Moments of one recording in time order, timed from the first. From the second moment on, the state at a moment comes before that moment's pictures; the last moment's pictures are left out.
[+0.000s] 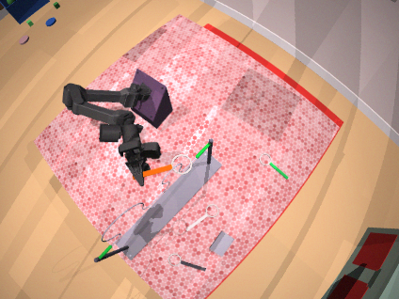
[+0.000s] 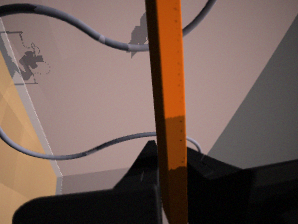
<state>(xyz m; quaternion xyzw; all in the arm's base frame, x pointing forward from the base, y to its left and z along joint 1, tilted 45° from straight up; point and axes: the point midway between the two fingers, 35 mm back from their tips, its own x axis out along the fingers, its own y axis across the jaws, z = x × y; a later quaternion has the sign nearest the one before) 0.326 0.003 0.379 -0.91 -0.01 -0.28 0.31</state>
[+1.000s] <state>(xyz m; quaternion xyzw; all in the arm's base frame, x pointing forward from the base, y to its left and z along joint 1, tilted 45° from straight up) 0.325 -0.003 0.387 -0.94 -0.04 -0.30 0.19</state>
